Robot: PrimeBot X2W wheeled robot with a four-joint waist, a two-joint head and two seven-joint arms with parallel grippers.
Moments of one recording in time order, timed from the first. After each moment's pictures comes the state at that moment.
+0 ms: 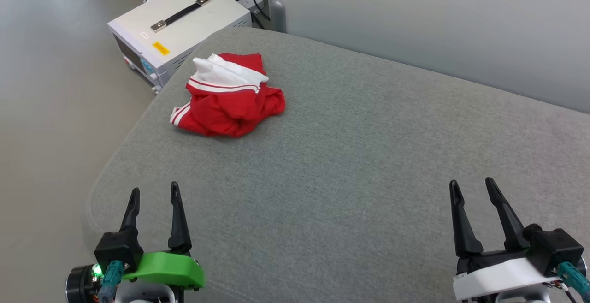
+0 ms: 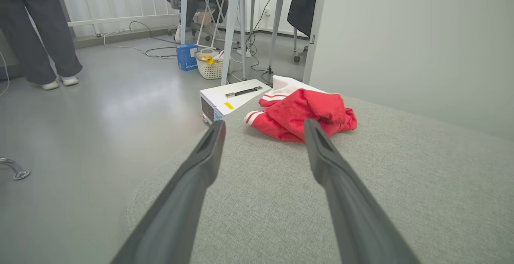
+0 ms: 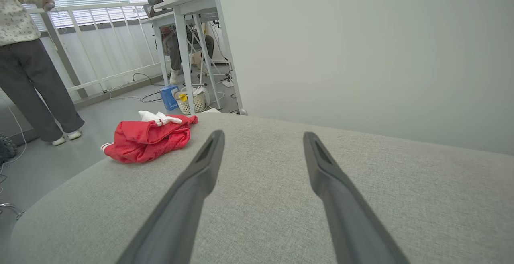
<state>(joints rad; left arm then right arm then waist) 0.02 0.05 0.01 0.08 -0.15 0.04 -0.26 0.09 -0.05 0.04 -0.04 0.21 0.13 -0.26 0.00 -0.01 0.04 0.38</state>
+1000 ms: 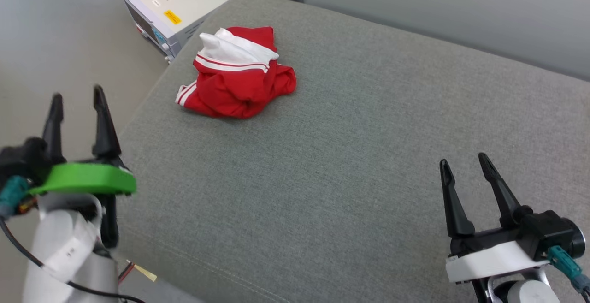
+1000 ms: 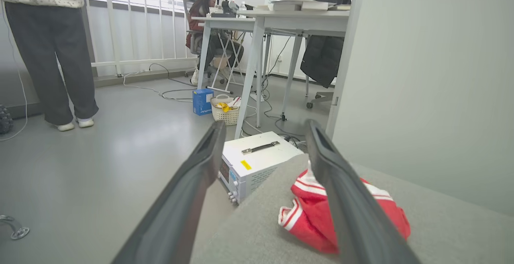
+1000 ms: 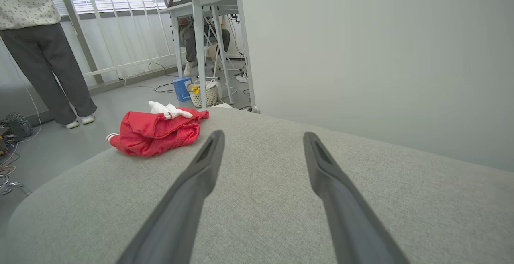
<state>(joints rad) -0.30 0.14 0.20 0.19 -0.24 -0.12 -0.26 0.03 -0.05 0.07 -0.08 0.12 0.13 -0.26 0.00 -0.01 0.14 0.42</state>
